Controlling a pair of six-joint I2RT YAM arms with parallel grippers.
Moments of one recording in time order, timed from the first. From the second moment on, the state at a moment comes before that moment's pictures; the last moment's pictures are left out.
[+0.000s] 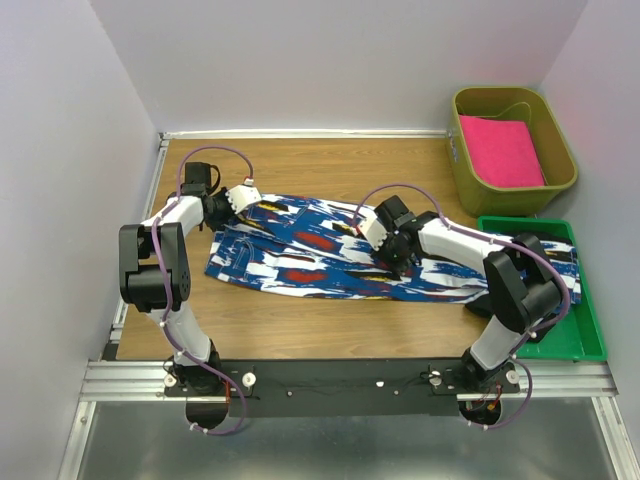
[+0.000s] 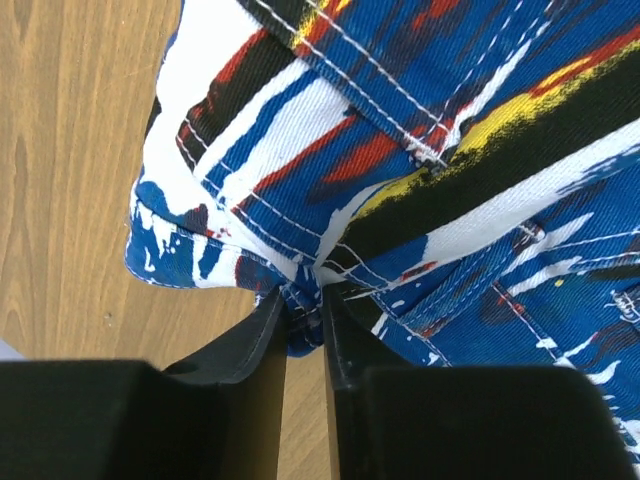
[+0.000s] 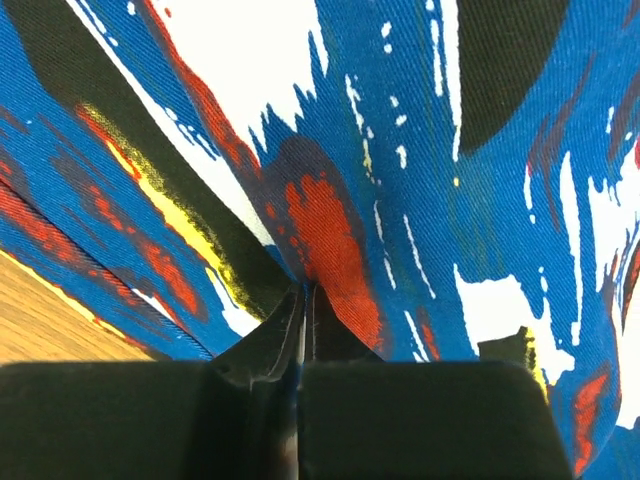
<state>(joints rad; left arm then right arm) 0.06 1.80 1.15 -0.36 0.30 1.12 0.55 1.69 1.03 -0.62 -0.05 -0.44</state>
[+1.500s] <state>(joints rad) 0.06 1.36 0.76 -0.77 0.32 1.31 0.47 1.34 0.78 -0.79 -0.16 -0.59</state>
